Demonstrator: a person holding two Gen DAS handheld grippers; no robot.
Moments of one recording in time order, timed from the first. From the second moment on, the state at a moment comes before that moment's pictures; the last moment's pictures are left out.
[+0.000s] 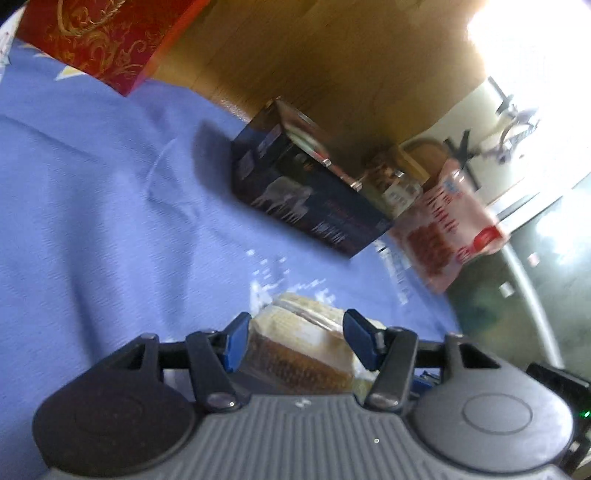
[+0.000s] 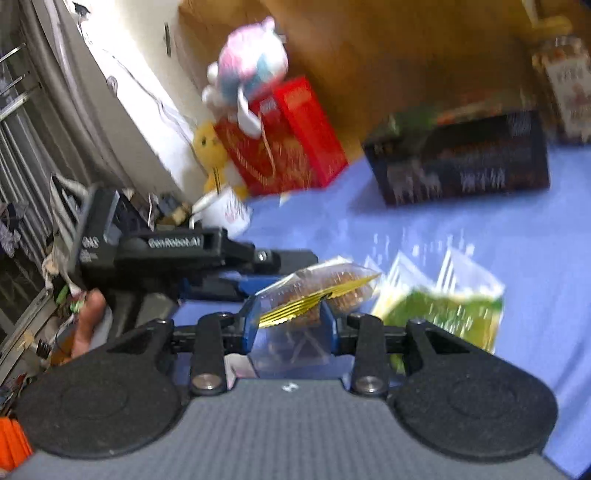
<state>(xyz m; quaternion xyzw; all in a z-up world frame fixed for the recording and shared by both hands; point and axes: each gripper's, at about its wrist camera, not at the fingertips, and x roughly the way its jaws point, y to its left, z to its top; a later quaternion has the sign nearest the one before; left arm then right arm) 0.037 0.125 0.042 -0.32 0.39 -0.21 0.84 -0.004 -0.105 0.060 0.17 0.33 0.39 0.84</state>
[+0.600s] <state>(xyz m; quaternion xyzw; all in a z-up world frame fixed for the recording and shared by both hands) 0.086 0.121 0.028 -0.35 0.44 -0.22 0.80 0.058 -0.116 0.069 0.21 0.30 0.30 0.88</state>
